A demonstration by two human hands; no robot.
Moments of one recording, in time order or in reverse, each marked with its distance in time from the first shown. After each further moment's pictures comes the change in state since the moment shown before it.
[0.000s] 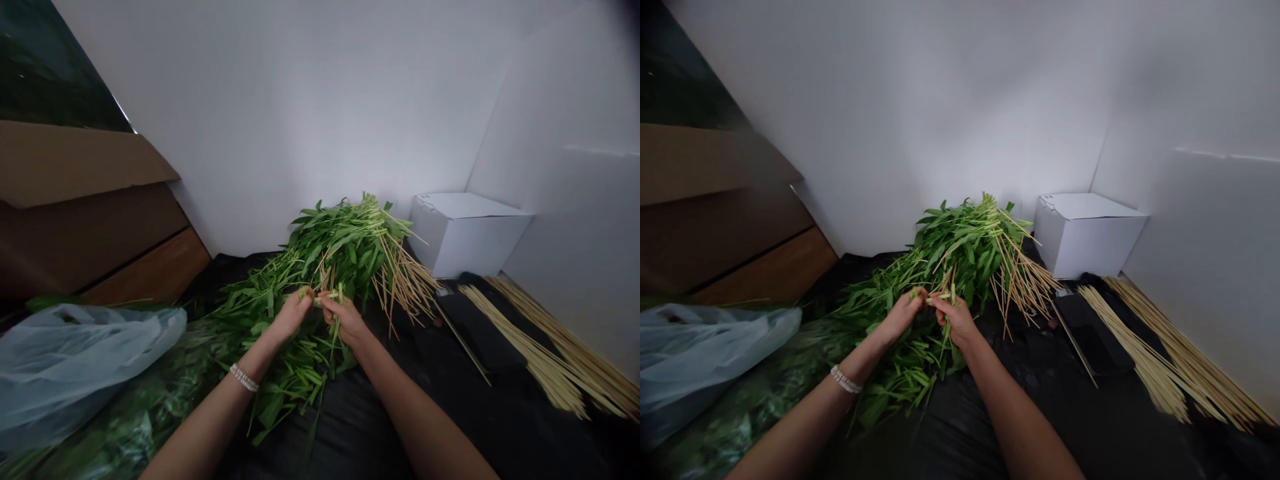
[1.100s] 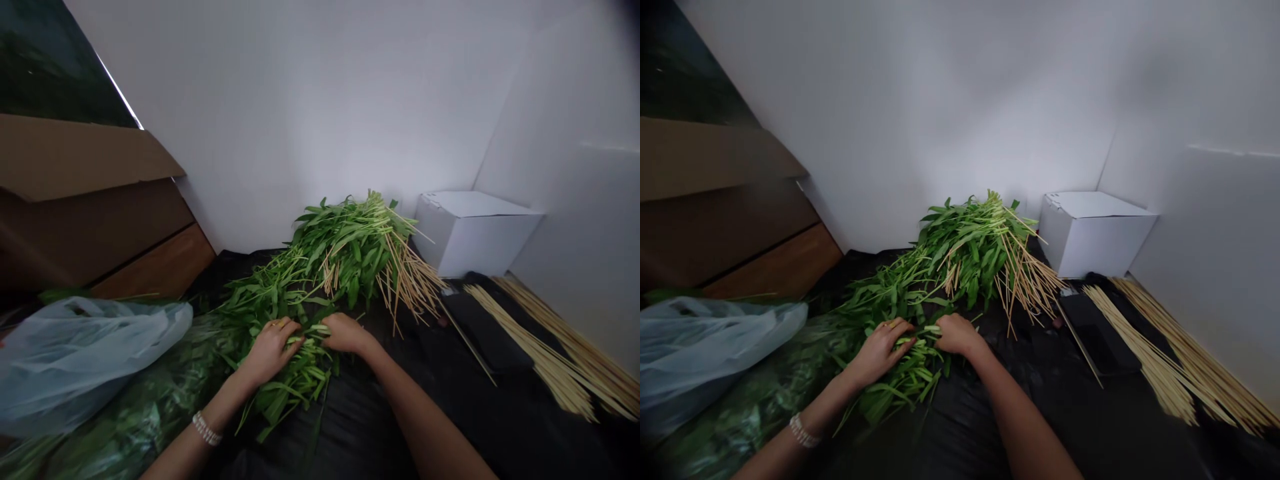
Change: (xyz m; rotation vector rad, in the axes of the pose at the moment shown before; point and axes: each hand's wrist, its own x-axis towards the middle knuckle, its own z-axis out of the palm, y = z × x) left_hand -0.086 -0.023 -0.032 0.721 -0.182 0.241; right_hand -0.012 0.012 -0.017 -1.610 -0.368 -0.093
